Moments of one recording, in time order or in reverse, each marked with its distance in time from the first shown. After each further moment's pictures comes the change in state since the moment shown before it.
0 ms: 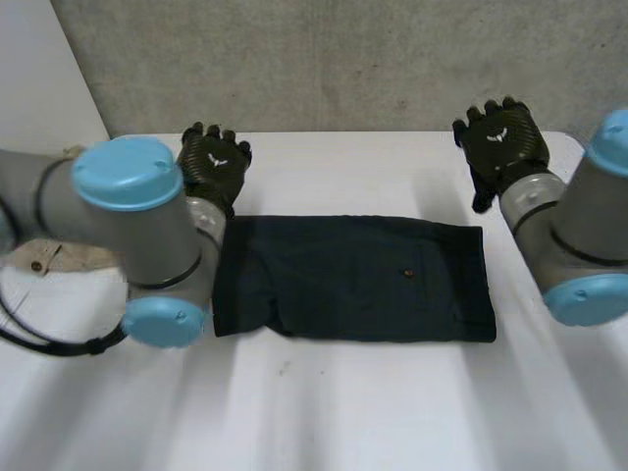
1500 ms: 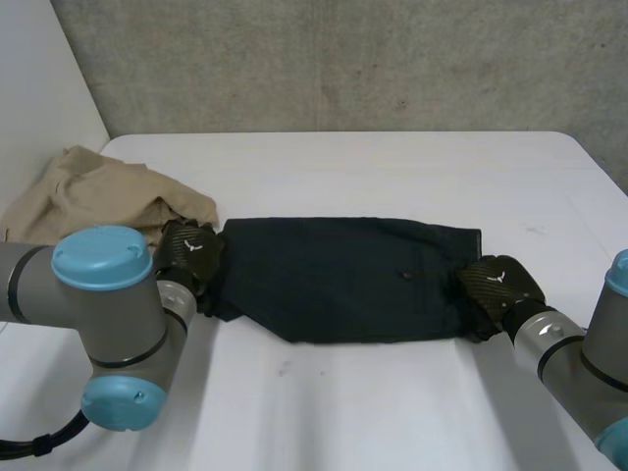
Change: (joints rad) left arm 0.088 0.037 -0.376 0.125 0.074 -0.111; right arm -0.127 -0.062 0.554 -0.126 -0.218 0.189; left_hand 0.225 0.193 0.188 0.184 0.162; right_hand 0.402 0.546 0.531 0.510 0.469
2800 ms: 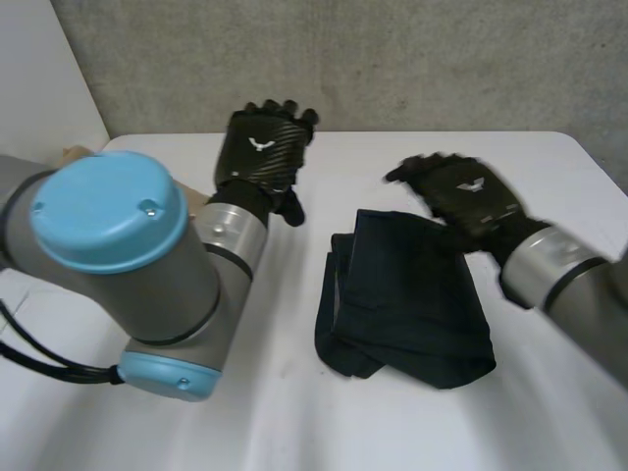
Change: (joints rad) left arm -0.244 0.106 0.284 -0.024 0.001 -0.290; right arm 0.110 -0.220 -0.237 0.201 -0.155 0.257; left_hand -0.152 -0.145 -0.141 -0.137 -0.140; right_hand -0.401 -0.545 -0.531 -0.509 -0.471
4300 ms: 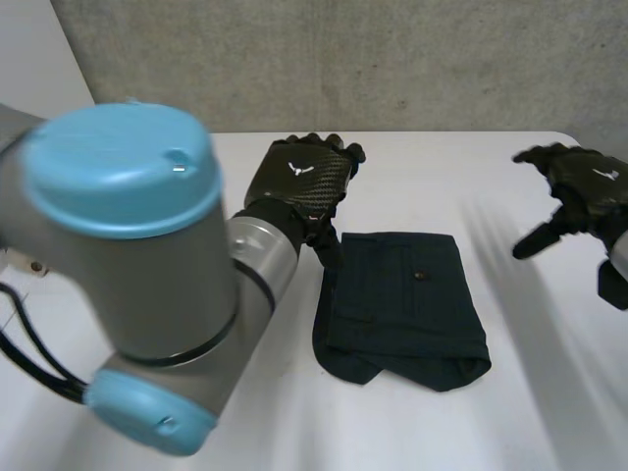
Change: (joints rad) left arm -0.108 0.030 0.142 -0.375 0.011 -0.106; right arm -0.271 -0.115 0.081 0.074 0.133 0.149; left_hand -0.028 -0.019 -0.018 -0.020 -0.016; right_hand -0.027 0.000 -0.018 0.000 -0.005
